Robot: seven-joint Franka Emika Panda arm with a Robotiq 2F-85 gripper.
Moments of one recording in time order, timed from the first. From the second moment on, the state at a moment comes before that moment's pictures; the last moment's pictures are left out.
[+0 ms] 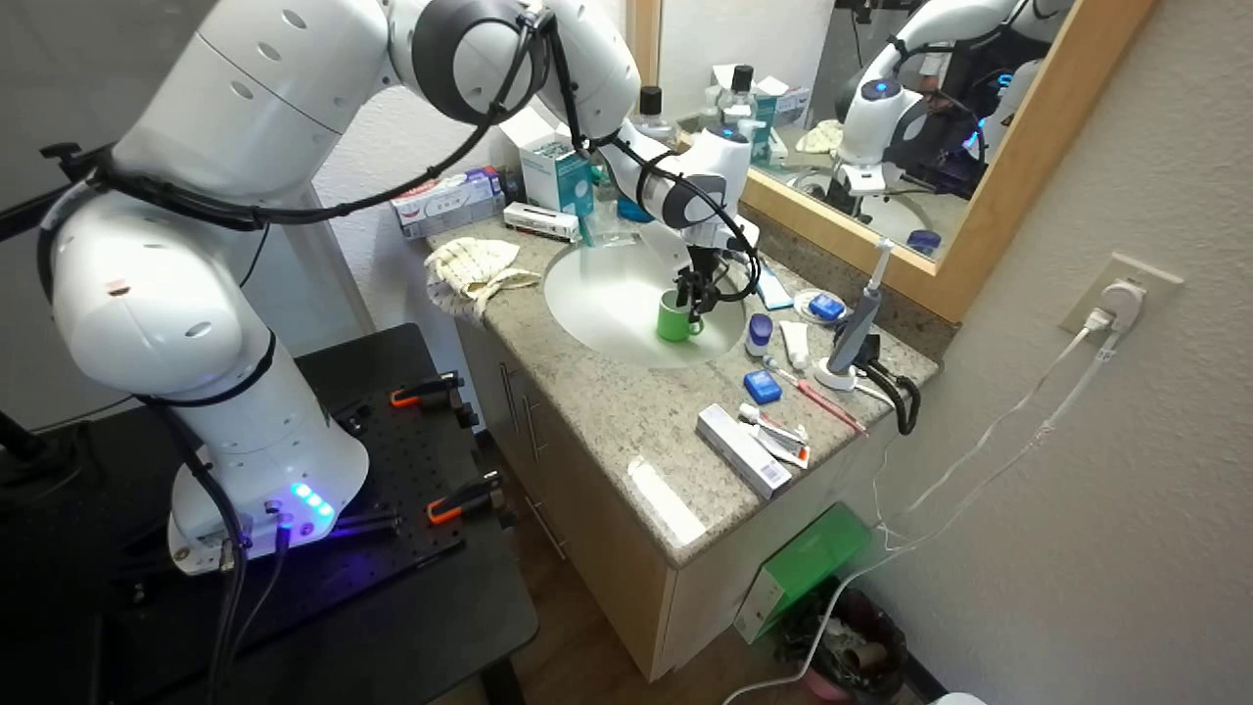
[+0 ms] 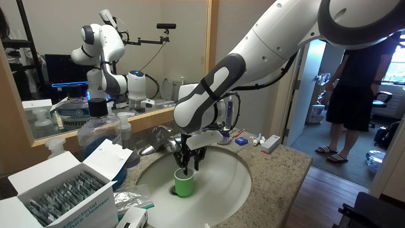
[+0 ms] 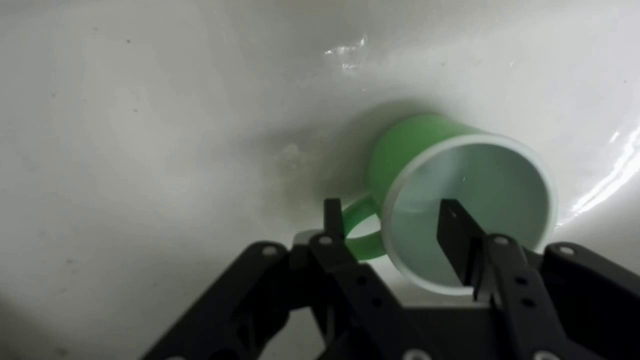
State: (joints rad) arm 0.11 0.88 -0.01 -1.57 0.04 2.40 0.19
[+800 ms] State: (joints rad) arm 0.11 0.87 -0.01 -1.58 0.04 2.44 0.19
